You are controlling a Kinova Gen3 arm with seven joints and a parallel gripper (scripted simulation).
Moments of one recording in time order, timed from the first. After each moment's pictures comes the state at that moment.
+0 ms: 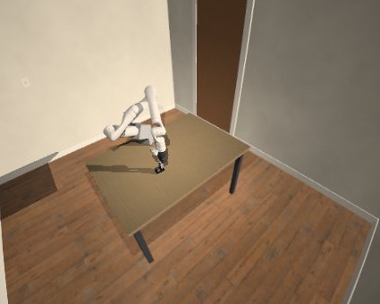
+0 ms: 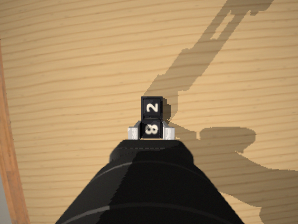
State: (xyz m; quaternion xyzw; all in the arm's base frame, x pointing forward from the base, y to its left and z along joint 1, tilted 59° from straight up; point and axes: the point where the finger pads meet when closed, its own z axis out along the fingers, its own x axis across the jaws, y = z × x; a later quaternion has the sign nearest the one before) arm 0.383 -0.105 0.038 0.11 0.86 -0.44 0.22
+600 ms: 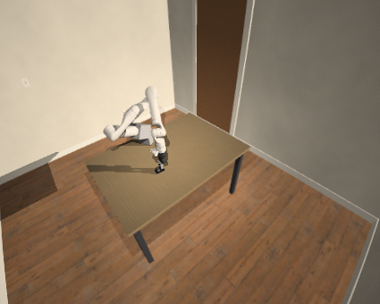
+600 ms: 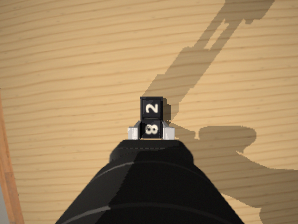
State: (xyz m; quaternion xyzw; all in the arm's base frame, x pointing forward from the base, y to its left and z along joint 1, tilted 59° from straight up) arm 0.385 -0.114 0.034 0.11 0.86 -0.44 0.22
